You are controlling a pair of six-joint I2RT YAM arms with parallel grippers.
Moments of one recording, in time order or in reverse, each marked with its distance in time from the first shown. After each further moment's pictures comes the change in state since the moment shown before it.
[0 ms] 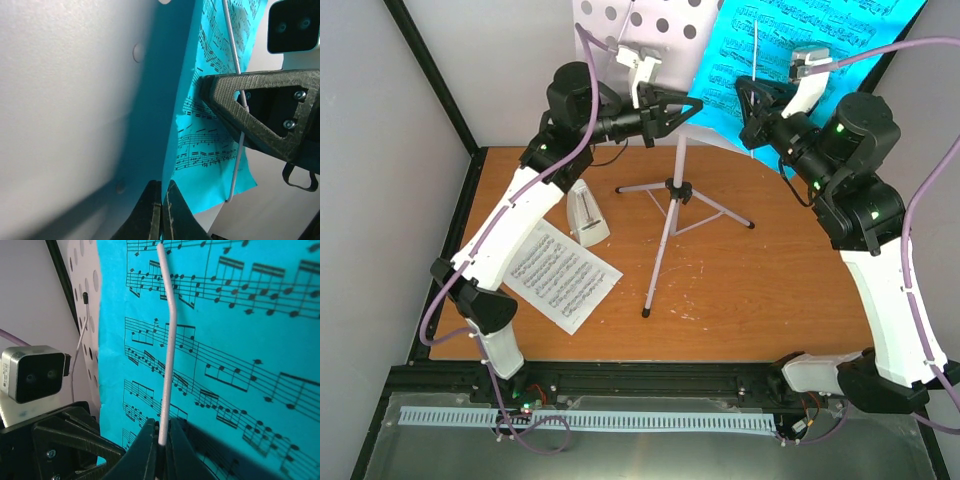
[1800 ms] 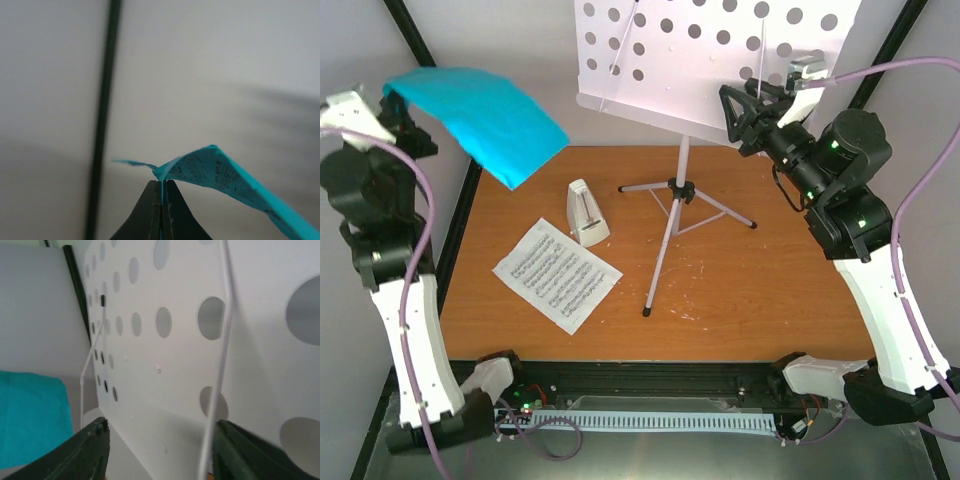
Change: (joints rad) left arm 0.923 -0.707 -0.552 -0.013 -0.590 0.142; right arm -0.002 -0.067 -0.179 0.192 -0.024 -0.007
